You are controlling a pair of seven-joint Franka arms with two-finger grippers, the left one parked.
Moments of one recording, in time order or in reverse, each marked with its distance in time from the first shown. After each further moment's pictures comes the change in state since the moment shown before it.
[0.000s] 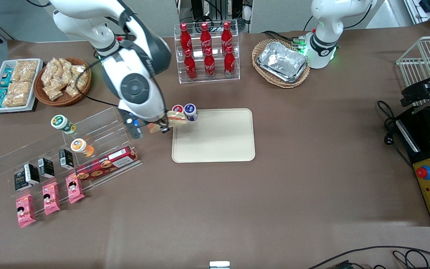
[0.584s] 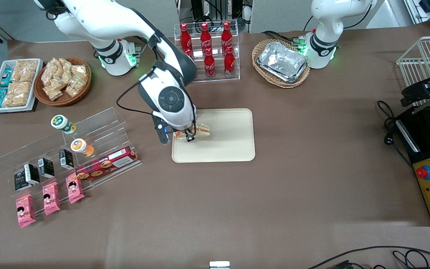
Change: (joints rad) arm 0.088 0.191 0.000 0.042 0.000 0.232 0.237
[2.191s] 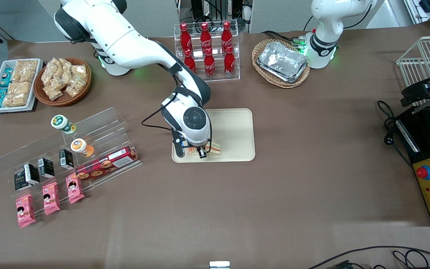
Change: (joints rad) arm 0.051 0.238 -0.017 0.133 -0.118 0.157 0.183
